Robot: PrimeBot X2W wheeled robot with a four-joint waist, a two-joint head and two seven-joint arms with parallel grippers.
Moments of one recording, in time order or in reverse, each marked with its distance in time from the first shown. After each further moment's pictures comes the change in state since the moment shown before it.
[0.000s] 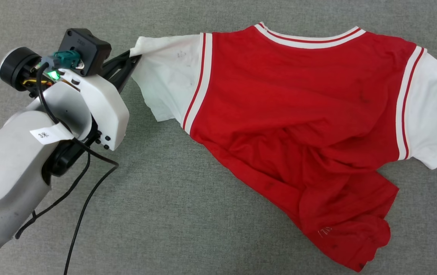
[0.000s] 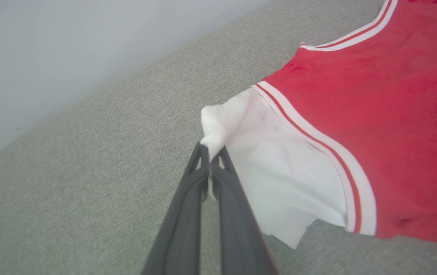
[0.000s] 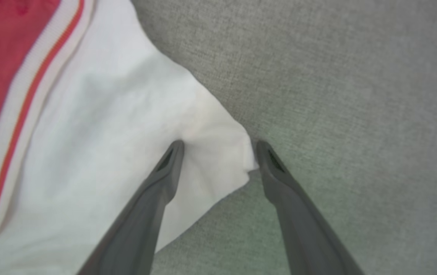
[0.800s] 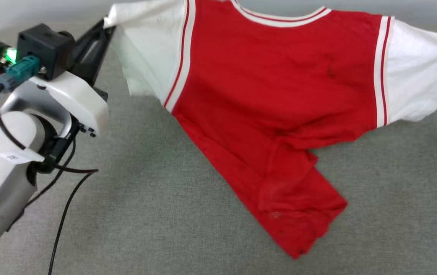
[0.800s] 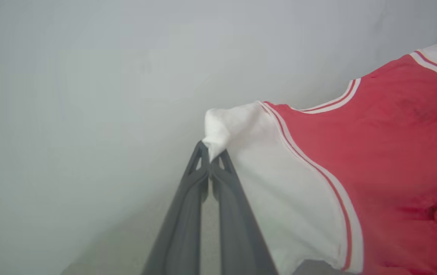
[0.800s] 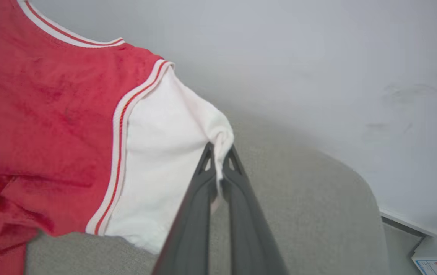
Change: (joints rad) left arm 0.036 0.026 0.058 -0.016 0.048 0.081 -0.221; right arm 0.028 -0.013 0.013 -0.081 -0.038 0.002 -0.562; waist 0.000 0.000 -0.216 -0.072
